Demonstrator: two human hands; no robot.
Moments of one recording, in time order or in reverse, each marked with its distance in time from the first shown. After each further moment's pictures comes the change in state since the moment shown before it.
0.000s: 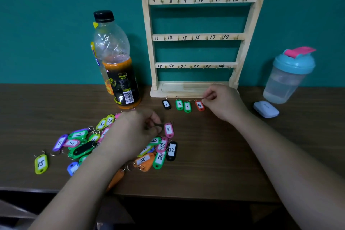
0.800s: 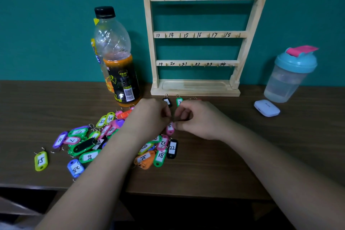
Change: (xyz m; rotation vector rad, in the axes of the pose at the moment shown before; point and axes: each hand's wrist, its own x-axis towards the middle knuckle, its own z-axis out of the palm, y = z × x) left_hand 0.038 0.027 0.015 0.148 -0.043 0.035; right_hand -0.047 -0.051 0.017 0.081 -0.366 -0.198
